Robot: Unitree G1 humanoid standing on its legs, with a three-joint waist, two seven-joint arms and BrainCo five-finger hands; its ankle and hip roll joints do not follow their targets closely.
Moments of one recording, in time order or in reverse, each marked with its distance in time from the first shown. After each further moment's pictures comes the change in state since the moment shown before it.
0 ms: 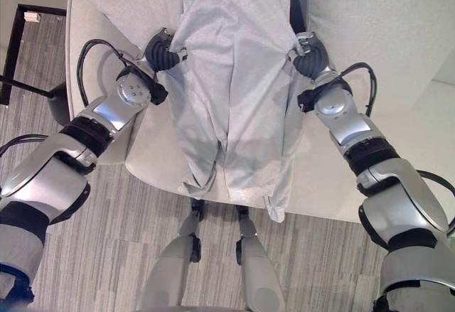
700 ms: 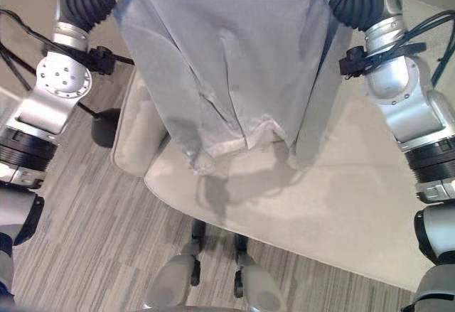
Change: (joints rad) left arm 0.203 0.242 0.459 -0.530 0.115 -0.062 0.098; right arm 0.022 -0.275 -0.193 -0.467 -0.390 -0.036 -0.025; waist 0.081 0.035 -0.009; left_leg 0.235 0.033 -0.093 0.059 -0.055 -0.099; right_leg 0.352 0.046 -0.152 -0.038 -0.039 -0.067
